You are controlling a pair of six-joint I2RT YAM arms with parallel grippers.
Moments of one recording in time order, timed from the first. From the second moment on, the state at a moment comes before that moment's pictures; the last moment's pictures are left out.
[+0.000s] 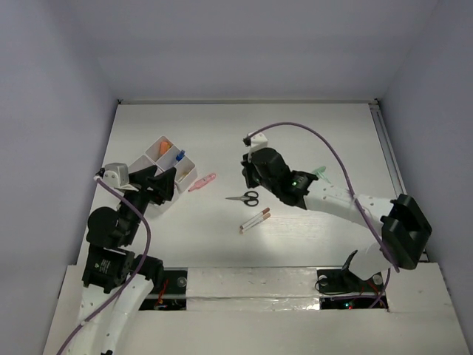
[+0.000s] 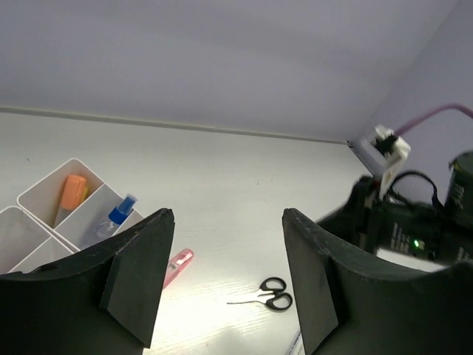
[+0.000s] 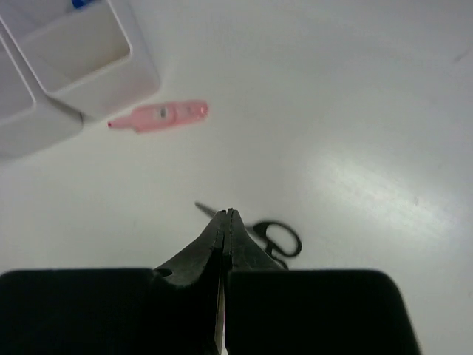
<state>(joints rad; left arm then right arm) -0.28 0.30 0.67 -0.22 0.03 -0.37 0.90 1.52 1.12 -0.08 0.26 0.28</state>
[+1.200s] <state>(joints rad) -0.22 0.49 0.67 -0.22 0.11 -0.35 0.77 1.79 1.02 -0.11 0.25 0.45</state>
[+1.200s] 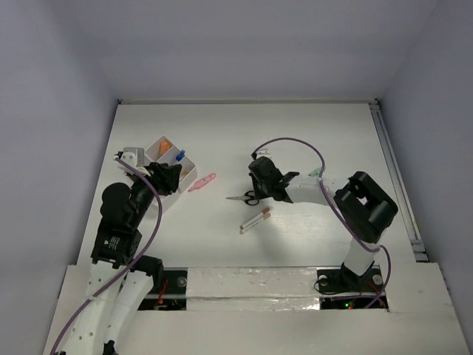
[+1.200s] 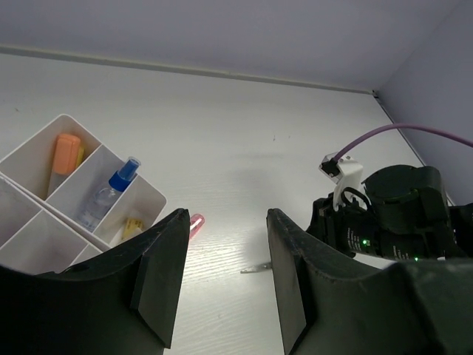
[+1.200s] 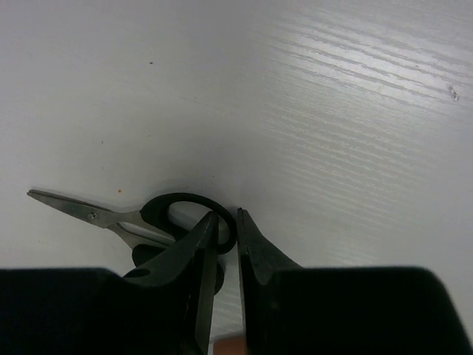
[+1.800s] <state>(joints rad) -0.22 0.50 0.67 -0.22 0.16 -0.35 0.77 1.76 1.07 -0.13 0.27 0.44</state>
